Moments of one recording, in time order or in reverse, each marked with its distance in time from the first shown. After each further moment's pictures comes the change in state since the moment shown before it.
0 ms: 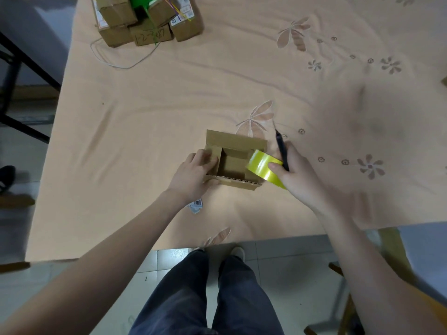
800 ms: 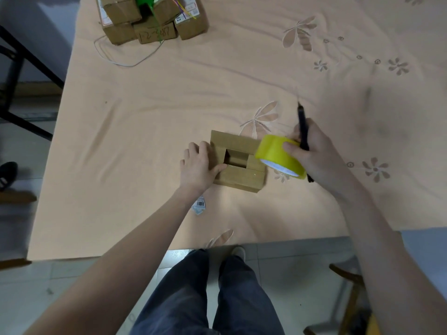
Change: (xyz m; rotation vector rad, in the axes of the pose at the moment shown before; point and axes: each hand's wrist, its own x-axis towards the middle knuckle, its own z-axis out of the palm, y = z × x) left_hand 0.024 0.008 0.015 -0.233 0.230 -0.382; right_hand 0.015 -0.028 -0.028 0.144 0.074 -0.033
